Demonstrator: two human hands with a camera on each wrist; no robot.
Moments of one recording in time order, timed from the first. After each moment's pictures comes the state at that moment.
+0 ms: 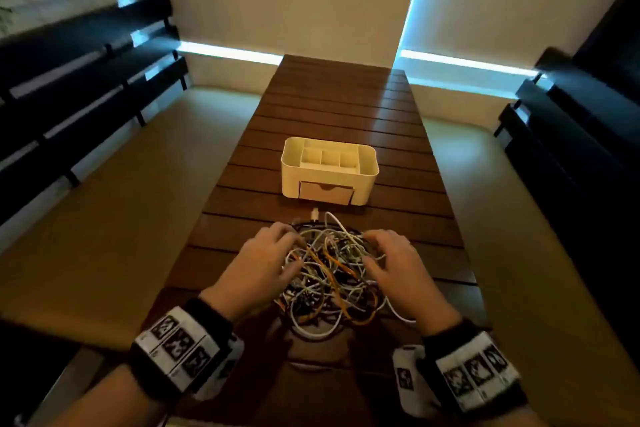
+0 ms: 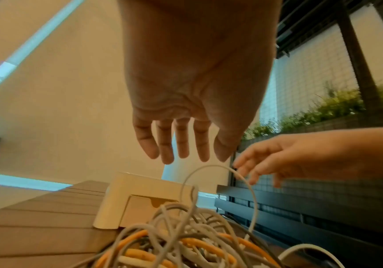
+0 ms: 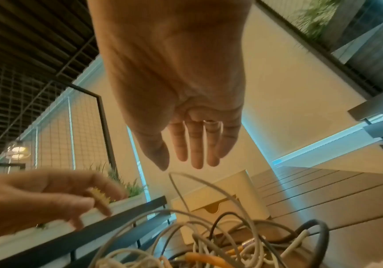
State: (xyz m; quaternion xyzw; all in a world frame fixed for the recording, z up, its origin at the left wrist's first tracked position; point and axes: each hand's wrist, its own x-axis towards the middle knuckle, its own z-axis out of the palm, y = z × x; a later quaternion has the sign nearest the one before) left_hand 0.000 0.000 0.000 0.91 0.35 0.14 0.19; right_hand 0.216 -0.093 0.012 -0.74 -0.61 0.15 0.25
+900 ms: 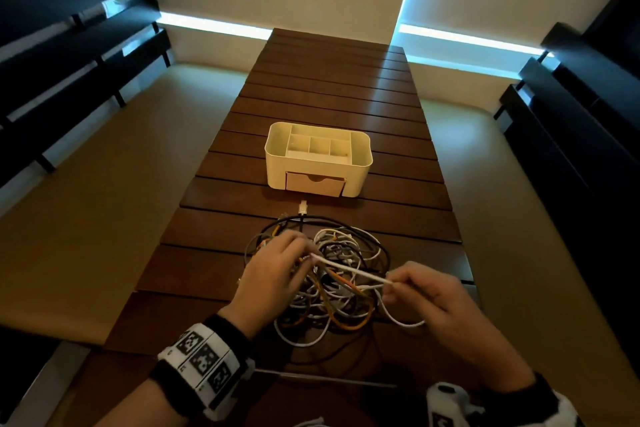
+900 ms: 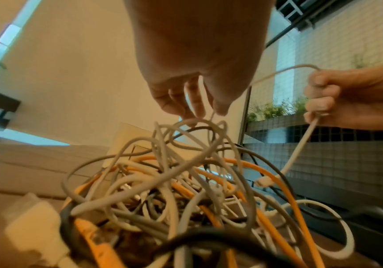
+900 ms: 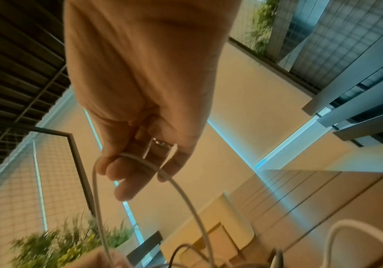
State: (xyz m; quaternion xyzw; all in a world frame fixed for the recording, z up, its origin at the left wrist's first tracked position) left_hand 0.047 -0.002 -0.046 0.88 0.30 0.31 0.21; right_hand 0.248 -0.143 0.036 -0.61 -0.62 0.33 0.37
